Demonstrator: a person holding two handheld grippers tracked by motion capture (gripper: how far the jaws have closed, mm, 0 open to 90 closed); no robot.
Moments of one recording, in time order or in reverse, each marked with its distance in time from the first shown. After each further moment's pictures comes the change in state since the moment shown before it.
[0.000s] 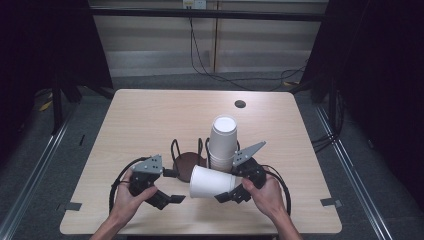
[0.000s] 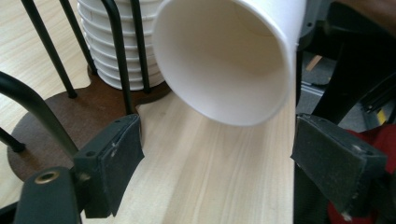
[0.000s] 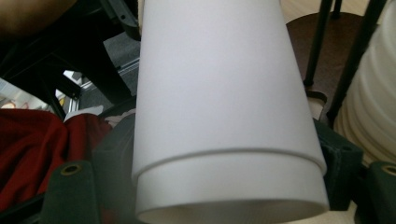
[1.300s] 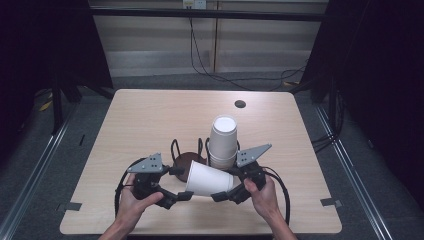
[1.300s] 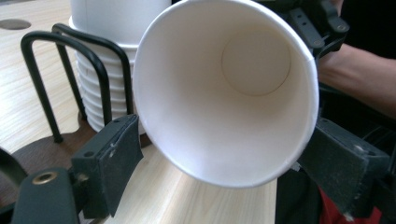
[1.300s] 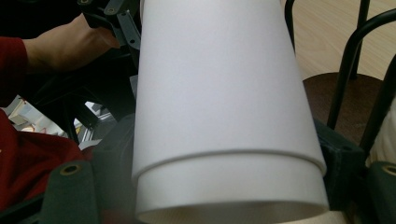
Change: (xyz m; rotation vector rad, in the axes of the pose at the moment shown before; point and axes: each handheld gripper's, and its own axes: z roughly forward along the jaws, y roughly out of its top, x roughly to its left) left arm -0.015 0.010 0.004 -0.195 -0.004 -0.057; right arm 0.004 -0.003 0.002 -0.202 0.087 -0.070
